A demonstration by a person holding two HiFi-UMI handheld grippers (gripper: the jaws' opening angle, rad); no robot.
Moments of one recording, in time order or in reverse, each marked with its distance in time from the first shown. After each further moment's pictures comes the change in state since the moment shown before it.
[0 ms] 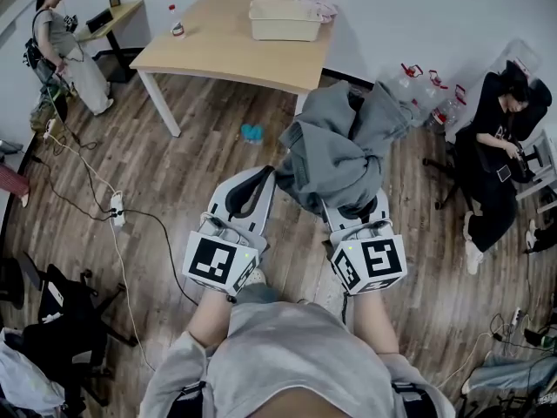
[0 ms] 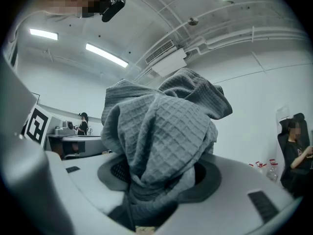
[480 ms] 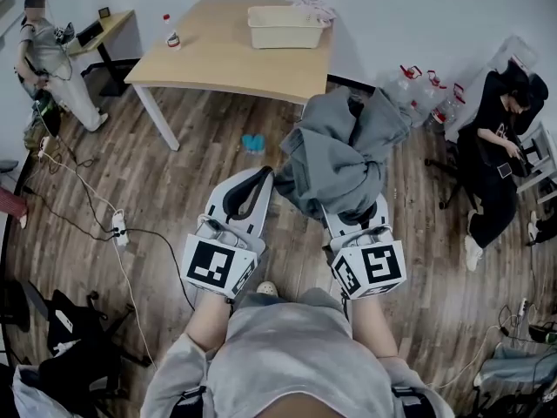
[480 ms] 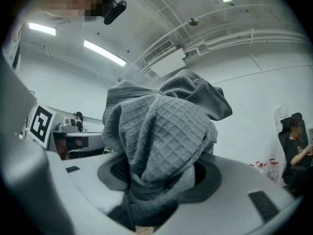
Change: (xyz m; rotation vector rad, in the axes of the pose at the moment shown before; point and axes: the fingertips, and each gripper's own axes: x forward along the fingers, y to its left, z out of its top) left arm 0.017 0.078 0.002 0.031 -0.020 -0.050; right arm 0.067 0.023 -0.003 -0.012 -0.022 -0.033
